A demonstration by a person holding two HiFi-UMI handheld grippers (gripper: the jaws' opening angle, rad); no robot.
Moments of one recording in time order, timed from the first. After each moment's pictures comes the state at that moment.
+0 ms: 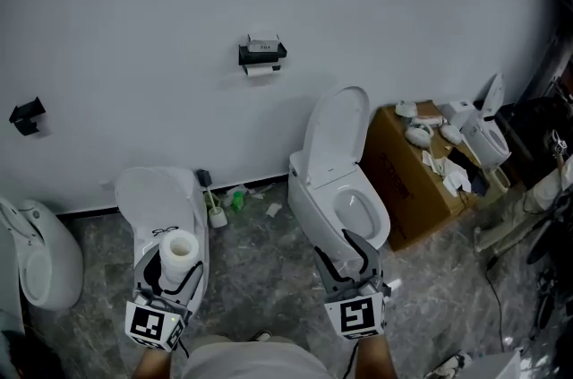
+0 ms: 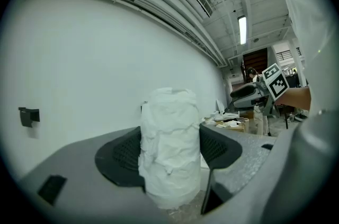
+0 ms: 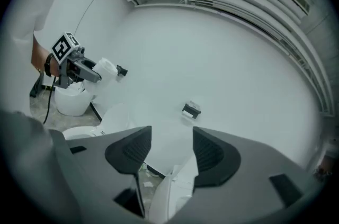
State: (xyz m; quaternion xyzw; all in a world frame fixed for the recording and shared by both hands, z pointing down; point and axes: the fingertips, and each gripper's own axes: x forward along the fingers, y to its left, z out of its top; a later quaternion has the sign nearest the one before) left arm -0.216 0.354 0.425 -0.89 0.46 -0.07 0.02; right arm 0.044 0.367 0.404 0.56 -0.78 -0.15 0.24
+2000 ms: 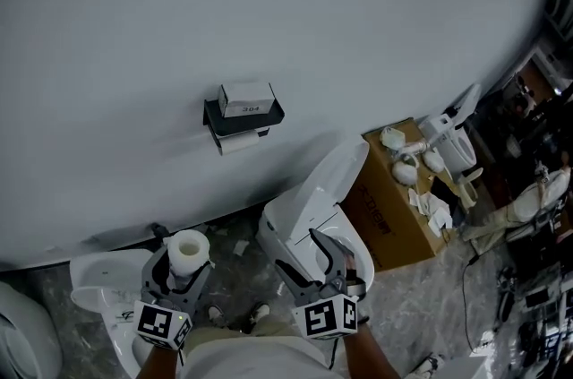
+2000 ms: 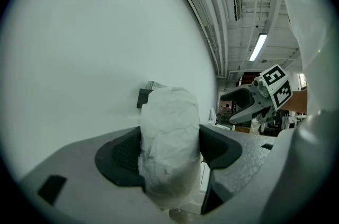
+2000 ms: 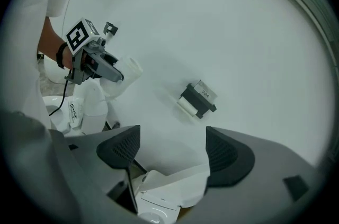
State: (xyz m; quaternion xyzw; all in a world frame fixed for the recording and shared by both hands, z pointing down) left arm -0.148 -0.088 0.489 -0.93 0.36 -0.02 -0.09; right arm 0.025 -0.051 0.457 0.52 -0.74 -0.13 0.40
